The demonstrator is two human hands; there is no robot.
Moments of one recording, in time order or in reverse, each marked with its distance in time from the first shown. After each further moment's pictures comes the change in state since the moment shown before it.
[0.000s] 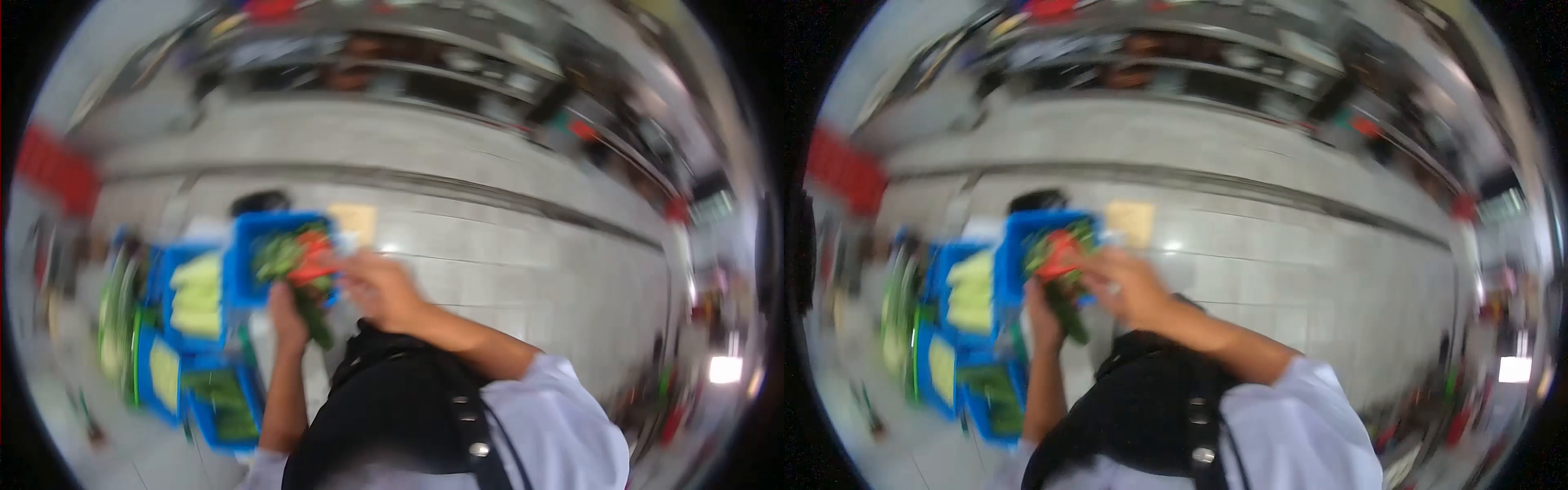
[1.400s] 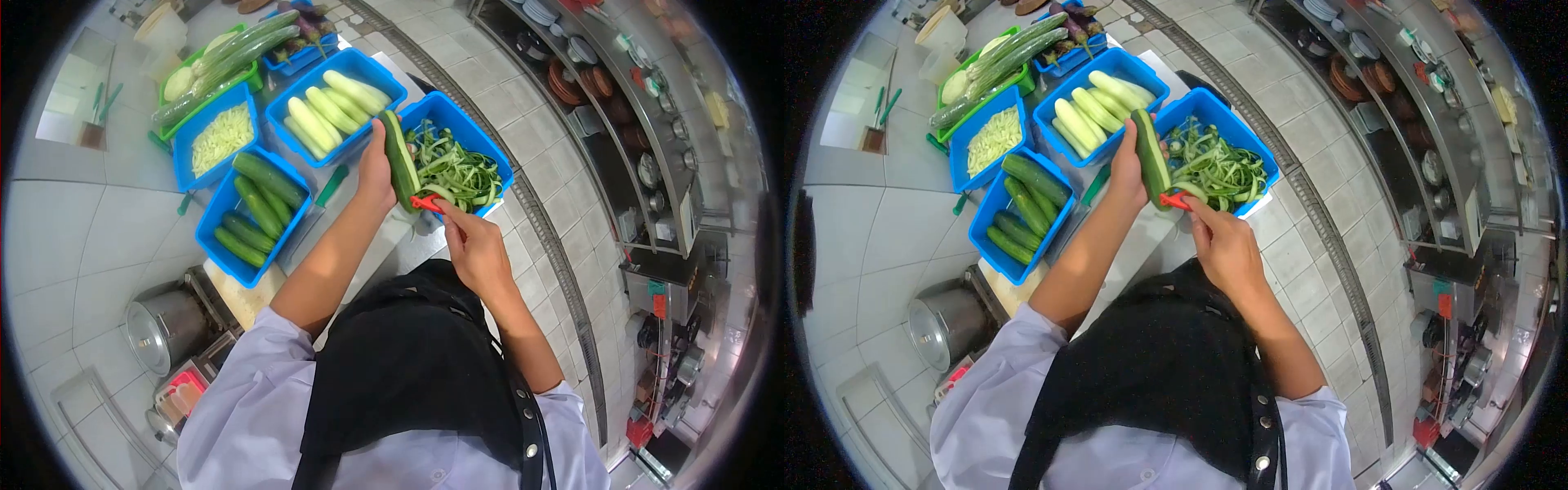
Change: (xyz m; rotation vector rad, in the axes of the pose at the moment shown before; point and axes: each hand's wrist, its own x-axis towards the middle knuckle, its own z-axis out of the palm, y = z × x) left_hand 0.036 0.010 -0.074 -0.742 0.386 0.087; right_hand 0.019 -0.020 0.077 -0.209 -0.469 -0.009
